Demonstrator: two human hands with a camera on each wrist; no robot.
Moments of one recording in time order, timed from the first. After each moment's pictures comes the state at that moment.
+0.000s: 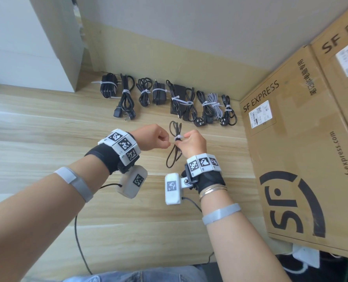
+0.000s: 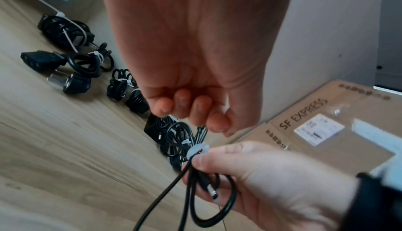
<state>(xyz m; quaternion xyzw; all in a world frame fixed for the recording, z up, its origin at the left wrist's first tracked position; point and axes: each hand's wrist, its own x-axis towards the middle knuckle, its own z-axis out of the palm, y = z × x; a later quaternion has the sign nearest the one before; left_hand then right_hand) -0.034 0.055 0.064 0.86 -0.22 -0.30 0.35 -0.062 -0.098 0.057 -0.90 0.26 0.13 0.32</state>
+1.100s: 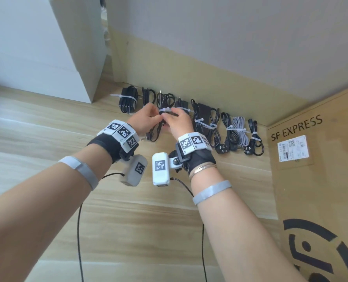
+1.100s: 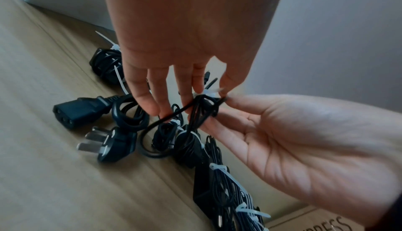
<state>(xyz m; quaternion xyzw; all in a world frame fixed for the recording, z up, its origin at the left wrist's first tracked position) 0.077 0.110 0.027 0.85 0.04 -0.20 0.49 0.084 -0.005 0.022 -0.81 0.19 0.15 0.53</state>
